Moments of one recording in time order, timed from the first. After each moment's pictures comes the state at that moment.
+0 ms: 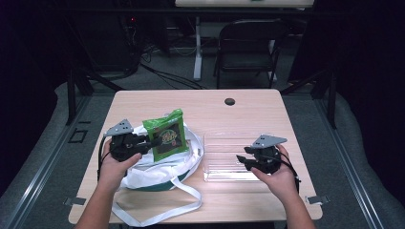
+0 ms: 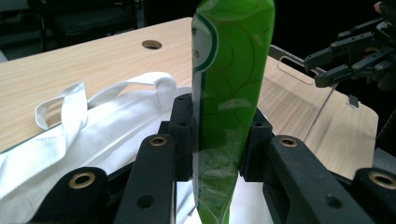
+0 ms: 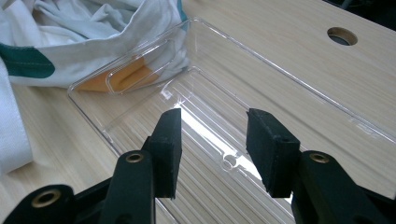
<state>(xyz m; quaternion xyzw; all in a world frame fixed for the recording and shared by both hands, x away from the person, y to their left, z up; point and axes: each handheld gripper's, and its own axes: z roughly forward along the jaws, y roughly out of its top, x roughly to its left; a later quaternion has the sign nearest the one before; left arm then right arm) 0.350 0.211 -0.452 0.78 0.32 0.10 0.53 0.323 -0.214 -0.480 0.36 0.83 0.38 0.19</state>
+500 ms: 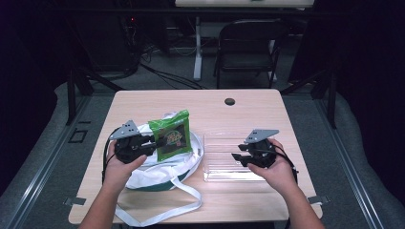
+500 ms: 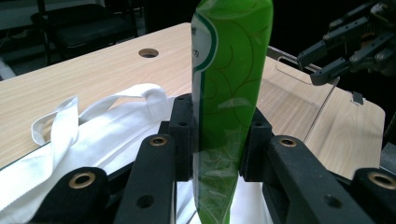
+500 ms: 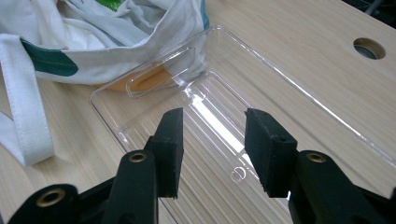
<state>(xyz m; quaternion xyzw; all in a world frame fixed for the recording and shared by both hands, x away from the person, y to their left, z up) 0.343 0.195 -0.448 0.78 0.30 0.12 0.53 0.335 -0.200 -0.463 0.32 0.86 0.36 0.16</state>
